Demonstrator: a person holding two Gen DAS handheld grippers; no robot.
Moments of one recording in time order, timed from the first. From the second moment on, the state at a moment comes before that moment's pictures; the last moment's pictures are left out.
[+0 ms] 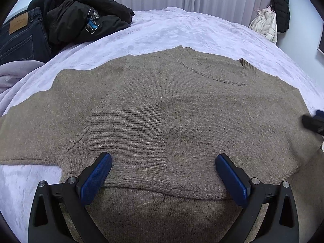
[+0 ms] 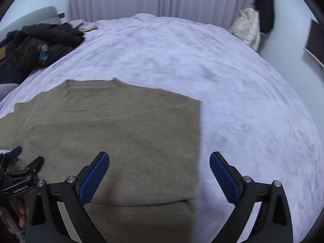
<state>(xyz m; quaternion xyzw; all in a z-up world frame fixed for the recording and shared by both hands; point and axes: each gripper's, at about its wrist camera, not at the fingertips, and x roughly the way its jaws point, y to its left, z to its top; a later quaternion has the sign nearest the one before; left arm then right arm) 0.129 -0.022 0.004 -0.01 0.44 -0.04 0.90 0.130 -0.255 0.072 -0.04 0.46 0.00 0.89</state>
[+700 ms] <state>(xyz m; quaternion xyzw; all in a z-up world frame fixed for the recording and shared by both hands) 0.080 0.250 0.058 -0.17 0.41 0.13 0.89 0.163 -0.121 0.026 -0.17 0.48 -0.09 0.85</state>
